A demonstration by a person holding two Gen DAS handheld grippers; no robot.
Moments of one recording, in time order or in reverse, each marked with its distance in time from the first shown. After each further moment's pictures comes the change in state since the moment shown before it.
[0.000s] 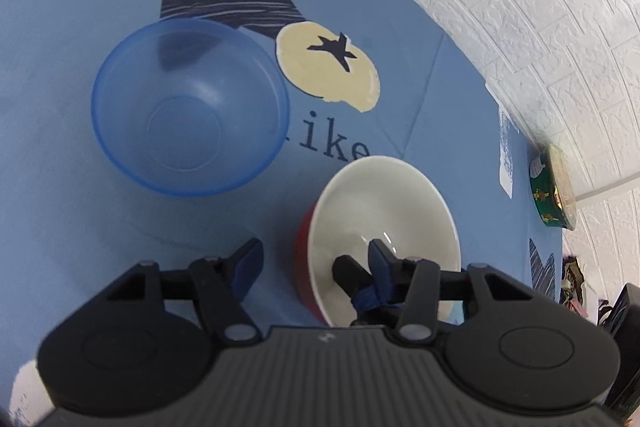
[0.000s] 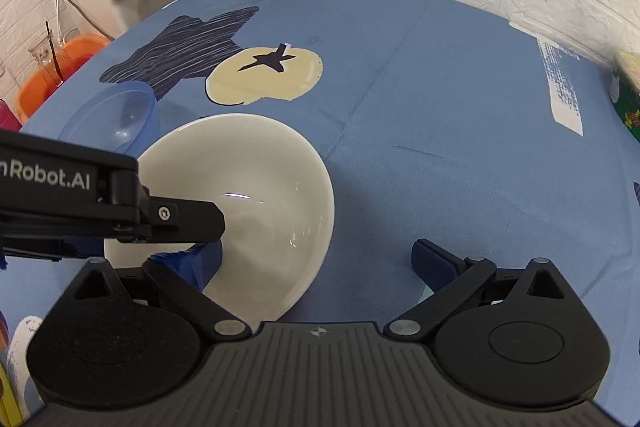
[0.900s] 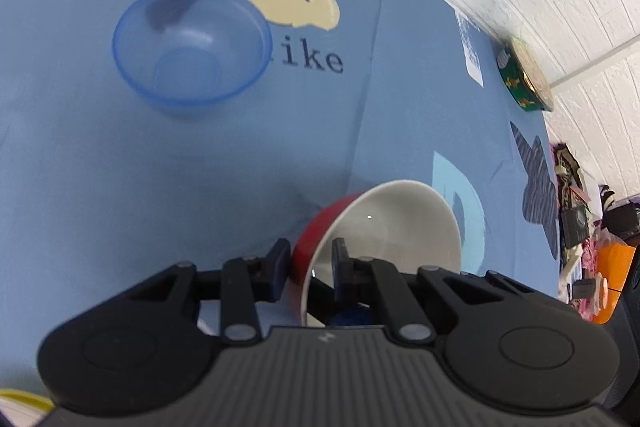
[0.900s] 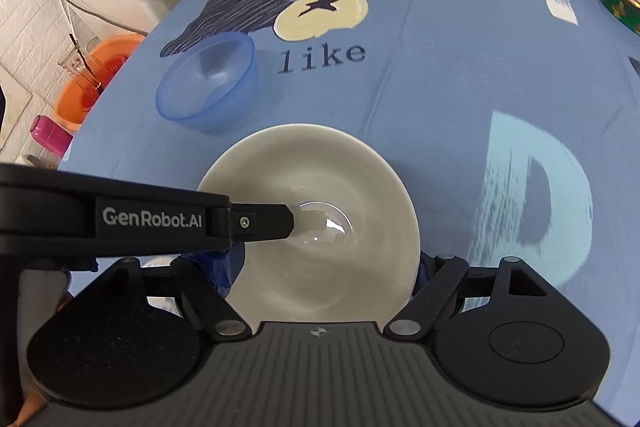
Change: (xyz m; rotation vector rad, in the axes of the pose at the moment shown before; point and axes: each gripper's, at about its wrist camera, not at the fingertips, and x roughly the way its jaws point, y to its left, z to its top) left arm -0.042 0.012 -0.036 0.230 0.189 -0.037; right arm -0.065 0.050 -0.048 0.210 0.131 0.100
